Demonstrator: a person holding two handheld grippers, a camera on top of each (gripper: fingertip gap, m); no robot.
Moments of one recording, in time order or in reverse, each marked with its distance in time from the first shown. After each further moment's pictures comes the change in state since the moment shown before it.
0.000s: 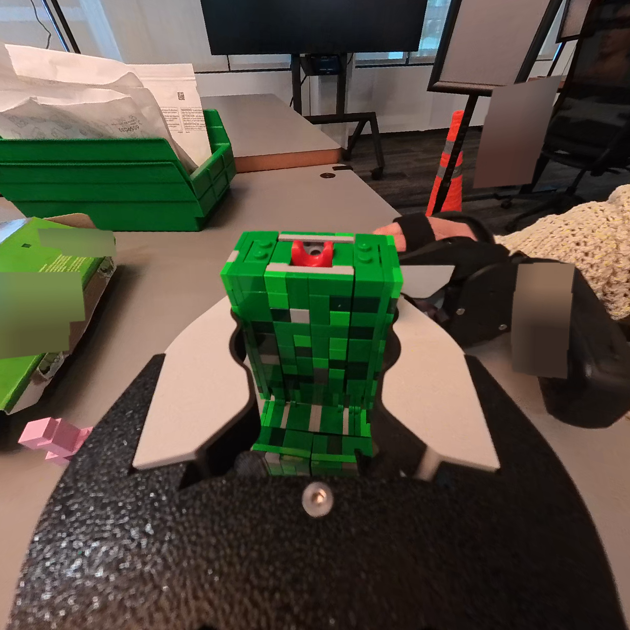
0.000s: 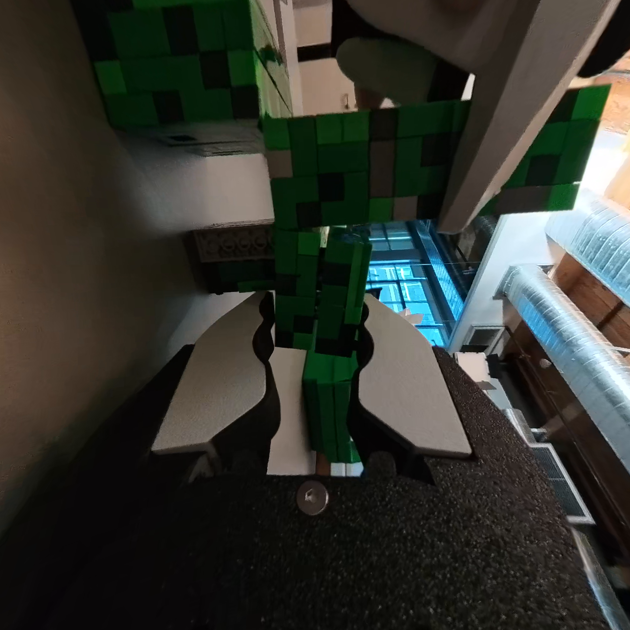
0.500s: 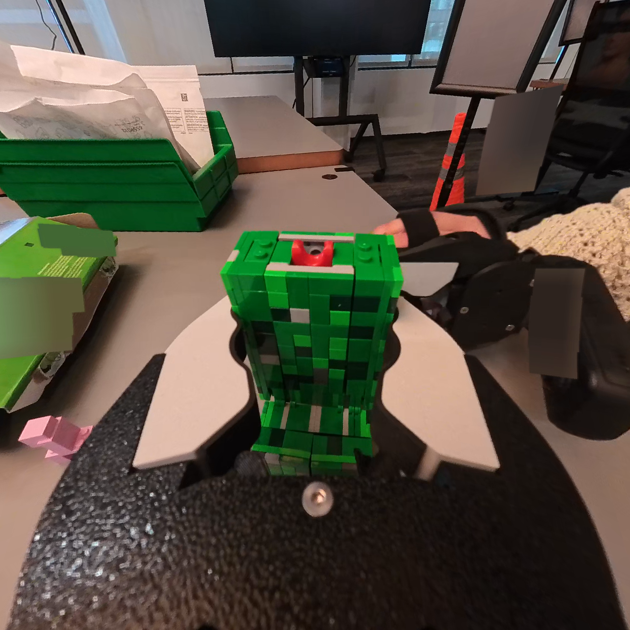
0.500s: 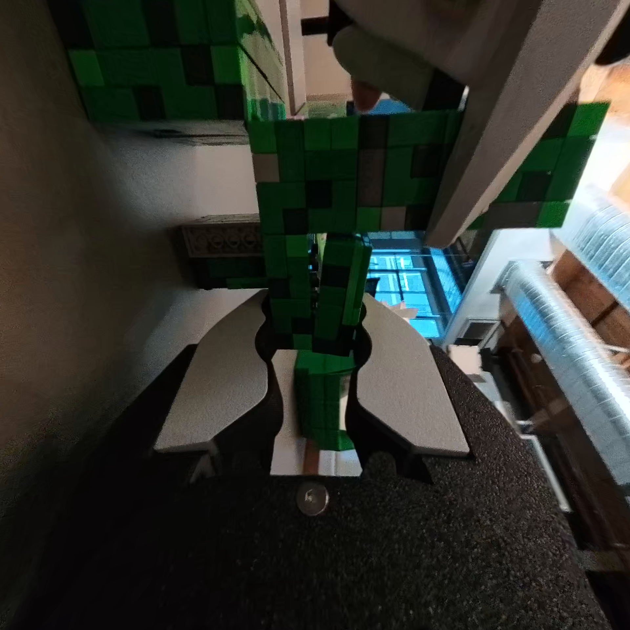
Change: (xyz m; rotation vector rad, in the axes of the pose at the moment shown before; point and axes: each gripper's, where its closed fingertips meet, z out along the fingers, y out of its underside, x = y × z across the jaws) left arm 0.000 -0.001 0.000 0.005 -0.007 -0.004; right arm 0.006 0.000 0.001 -0.051 -0.013 -0.039
